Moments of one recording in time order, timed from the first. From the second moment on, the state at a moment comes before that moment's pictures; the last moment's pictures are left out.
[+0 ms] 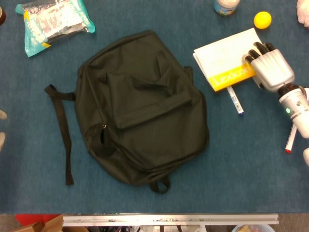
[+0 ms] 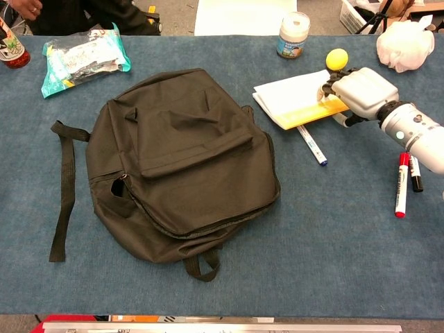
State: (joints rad) left arm -0.09 -1.10 0.01 -1.63 1.48 1.41 -0.01; right arm 0.66 -1.79 0.04 -0.61 -1.52 0.97 0.00
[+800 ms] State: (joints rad) left arm -0.10 -1.10 -0.01 -1.63 1.48 1.40 -0.02; right arm 0.68 -1.89 0.13 -0.51 -1.46 1.06 -0.01
